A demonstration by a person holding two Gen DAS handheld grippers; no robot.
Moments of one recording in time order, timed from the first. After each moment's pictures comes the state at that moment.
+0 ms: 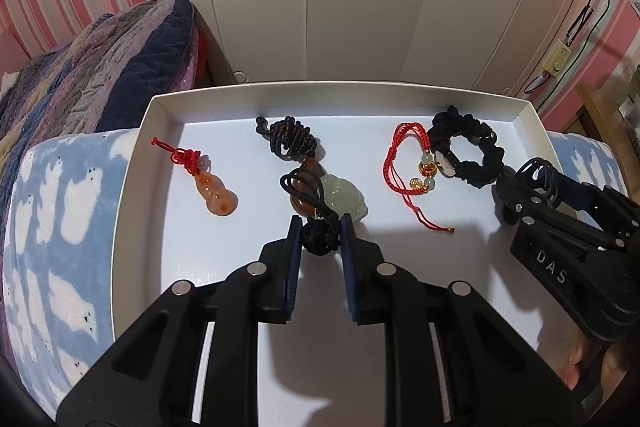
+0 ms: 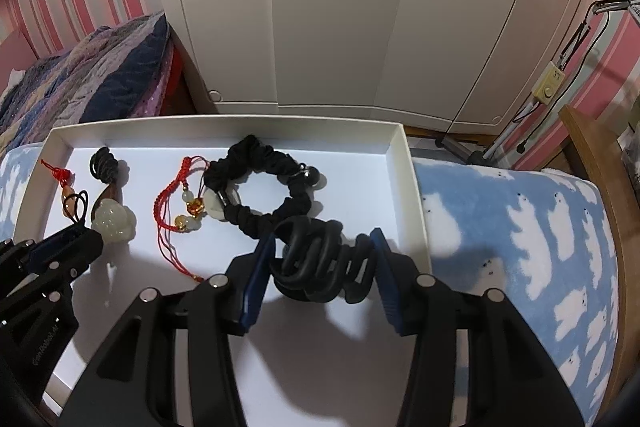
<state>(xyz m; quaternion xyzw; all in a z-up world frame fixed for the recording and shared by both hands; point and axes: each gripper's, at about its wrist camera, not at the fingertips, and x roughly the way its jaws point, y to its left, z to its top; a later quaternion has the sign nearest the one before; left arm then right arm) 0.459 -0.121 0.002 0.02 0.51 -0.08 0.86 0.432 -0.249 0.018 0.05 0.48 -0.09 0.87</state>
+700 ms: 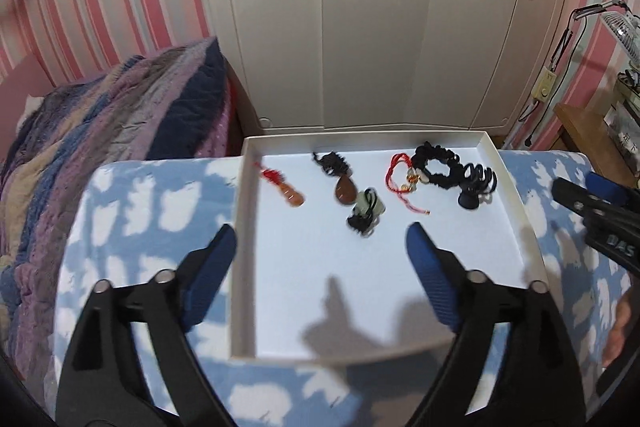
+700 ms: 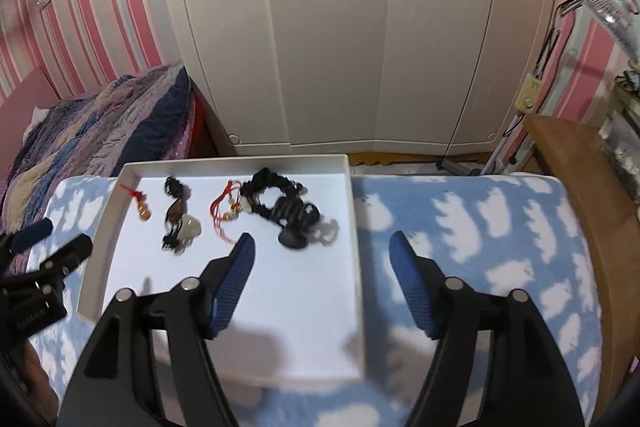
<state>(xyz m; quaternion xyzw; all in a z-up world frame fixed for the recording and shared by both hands) 0.373 -0.083 0.098 0.04 0.42 -0.06 0.90 0.329 -0.273 0.110 0.09 0.41 -0.08 0.91</state>
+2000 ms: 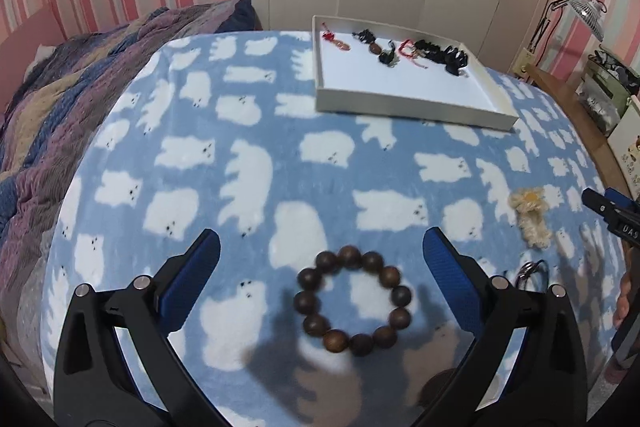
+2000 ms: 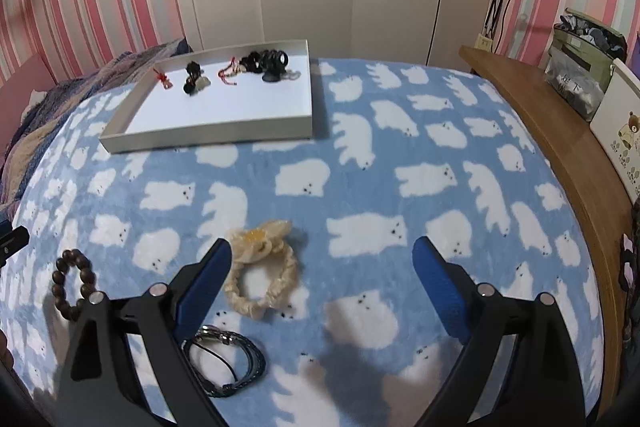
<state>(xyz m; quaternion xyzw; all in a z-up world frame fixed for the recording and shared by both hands) 0.133 0.042 0.048 0.00 0.45 -0.07 0.89 0.094 -0.252 0.057 0.08 0.42 -0.11 0.90</state>
